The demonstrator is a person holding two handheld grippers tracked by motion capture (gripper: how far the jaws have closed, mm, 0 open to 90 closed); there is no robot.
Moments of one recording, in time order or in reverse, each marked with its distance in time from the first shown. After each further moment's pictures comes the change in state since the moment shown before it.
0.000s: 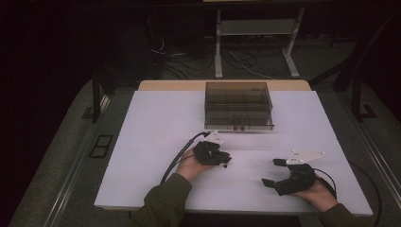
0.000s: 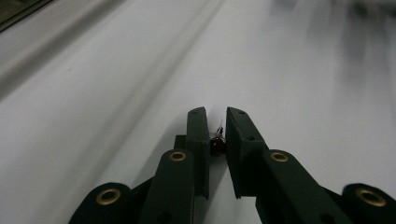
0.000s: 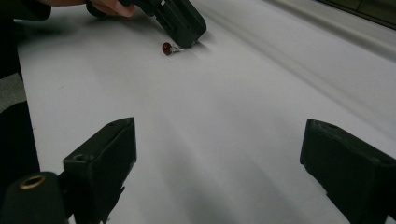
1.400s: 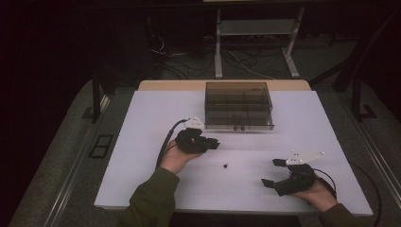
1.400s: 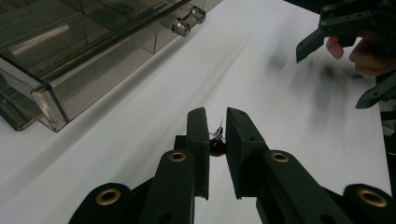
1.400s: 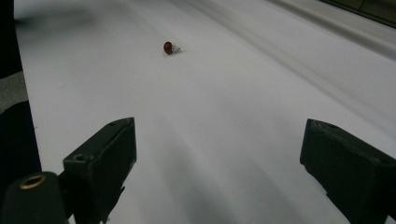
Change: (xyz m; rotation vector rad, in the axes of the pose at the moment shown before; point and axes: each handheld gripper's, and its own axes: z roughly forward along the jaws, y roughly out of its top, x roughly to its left) left arm 0.013 0.016 -0.069 -0.121 0.032 -0.056; right arm 0.000 0.000 0.000 0.001 0.003 0.000
